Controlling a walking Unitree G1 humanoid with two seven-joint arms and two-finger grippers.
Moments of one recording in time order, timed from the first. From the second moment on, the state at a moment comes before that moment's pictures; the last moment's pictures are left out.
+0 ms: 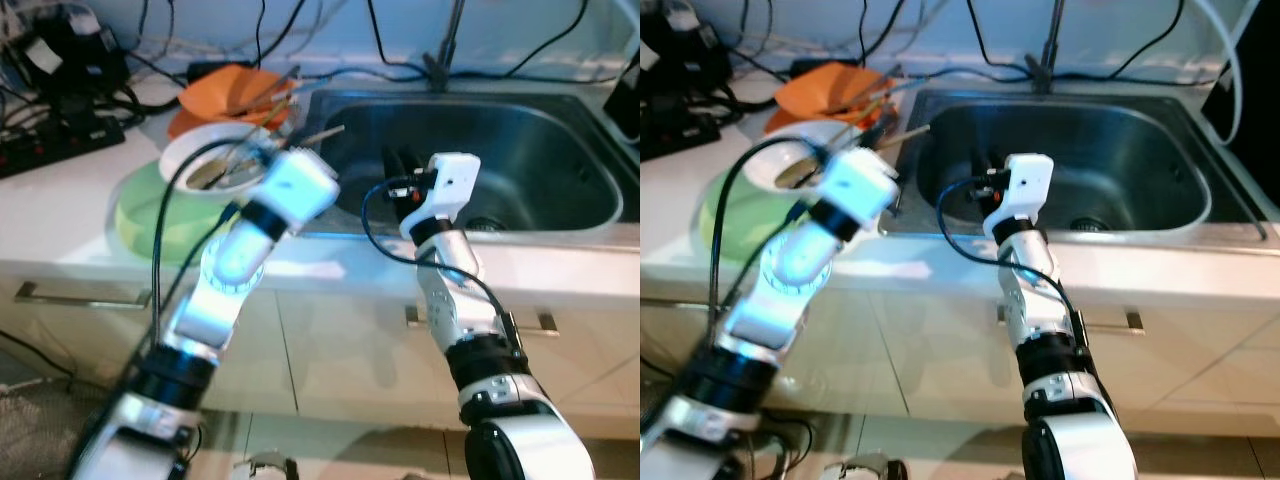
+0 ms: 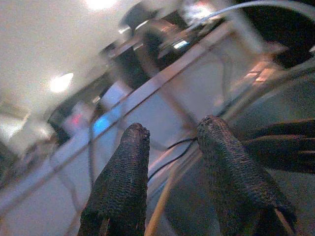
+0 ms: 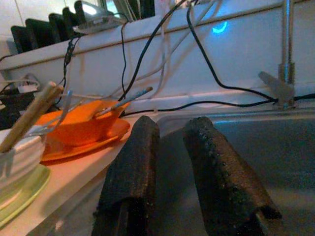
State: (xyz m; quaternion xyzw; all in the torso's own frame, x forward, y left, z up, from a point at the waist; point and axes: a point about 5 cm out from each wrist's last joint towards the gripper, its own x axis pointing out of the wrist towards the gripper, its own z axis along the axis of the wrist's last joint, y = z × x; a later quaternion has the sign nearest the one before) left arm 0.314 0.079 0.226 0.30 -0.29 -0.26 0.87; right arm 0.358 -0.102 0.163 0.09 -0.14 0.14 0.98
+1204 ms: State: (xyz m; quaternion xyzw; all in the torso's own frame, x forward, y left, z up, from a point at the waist) left arm 0.356 0.078 0.223 0.48 -0.17 -0.22 0.83; right arm 0.358 -0.101 0.159 0.09 -0.13 0.14 0.98
